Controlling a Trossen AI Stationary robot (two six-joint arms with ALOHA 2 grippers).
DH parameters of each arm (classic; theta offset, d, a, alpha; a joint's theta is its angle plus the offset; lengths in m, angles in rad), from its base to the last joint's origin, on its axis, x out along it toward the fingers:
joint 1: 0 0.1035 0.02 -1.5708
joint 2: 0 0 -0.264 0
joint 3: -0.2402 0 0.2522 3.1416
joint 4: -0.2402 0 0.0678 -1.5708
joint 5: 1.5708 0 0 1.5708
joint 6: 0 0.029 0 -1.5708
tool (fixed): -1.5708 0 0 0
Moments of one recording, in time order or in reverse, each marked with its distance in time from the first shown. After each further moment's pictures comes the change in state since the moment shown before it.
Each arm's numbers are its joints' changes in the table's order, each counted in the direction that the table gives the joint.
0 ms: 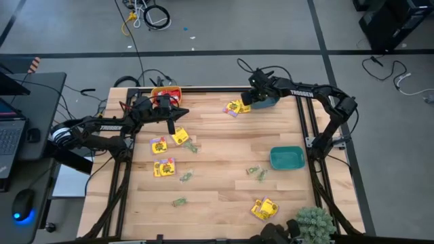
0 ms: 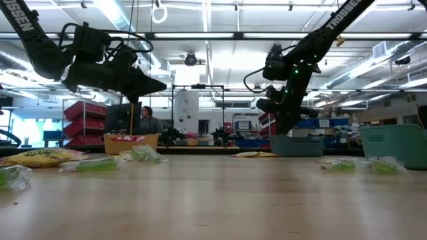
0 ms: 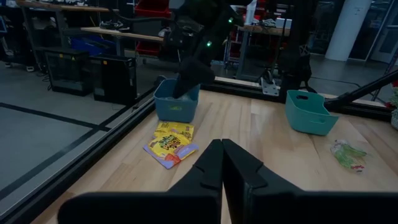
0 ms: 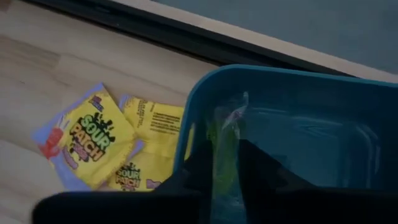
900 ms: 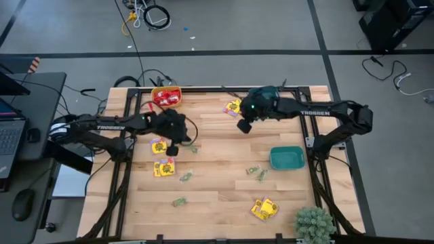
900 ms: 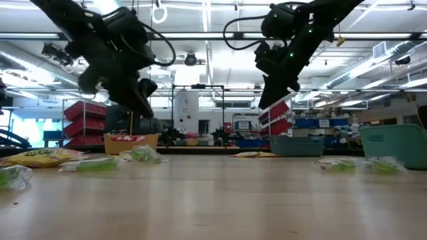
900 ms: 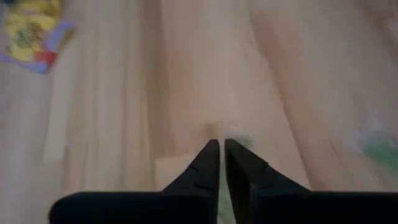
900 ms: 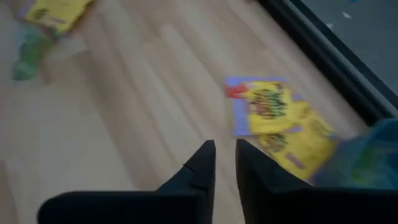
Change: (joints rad) left arm -0.416 -0.010 -0.340 -1.100 0.245 0.440; right arm 0.396 -0.242 0.106 0.061 -0.019 -0.306
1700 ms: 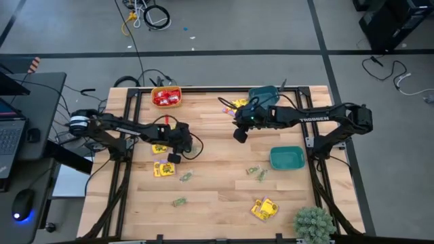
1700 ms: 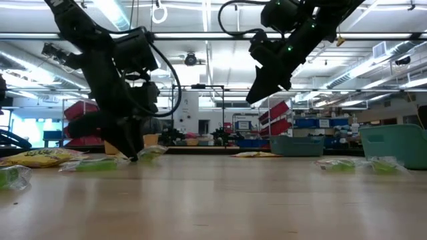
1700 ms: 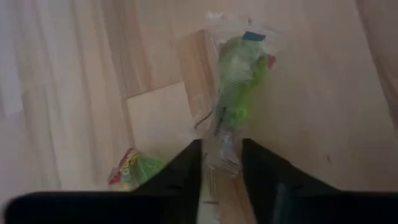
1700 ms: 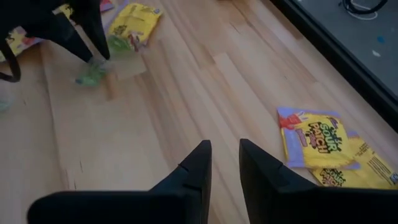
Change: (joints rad) left arm -0.148 0.267 -0.011 -0.016 0.354 0.046; right arm 0.123 0.004 0.051 0.178 -0.003 0.012
